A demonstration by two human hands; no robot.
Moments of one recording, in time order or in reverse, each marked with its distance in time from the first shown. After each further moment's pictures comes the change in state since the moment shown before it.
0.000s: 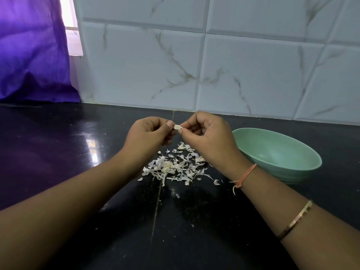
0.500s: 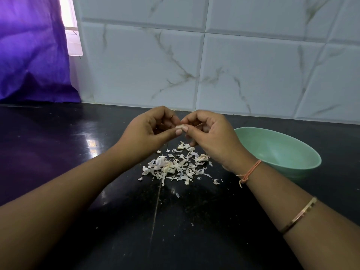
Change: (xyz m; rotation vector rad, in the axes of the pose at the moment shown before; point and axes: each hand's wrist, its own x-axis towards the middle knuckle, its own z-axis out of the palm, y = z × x) left_hand 0.009 -0.001 -0.015 0.233 -0.226 0.298; right_hand 0.005 -0.001 -0.009 0.079 -0.114 0.018
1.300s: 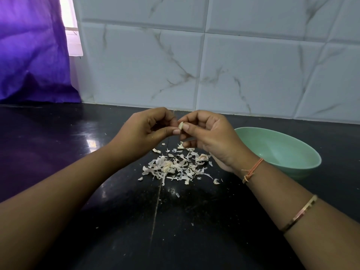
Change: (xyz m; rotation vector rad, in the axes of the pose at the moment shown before) left_hand 0.003 -0.003 -0.012 0.214 -0.035 0.238; right_hand -0.004 -0.006 0.001 0.409 -0.119 0.138
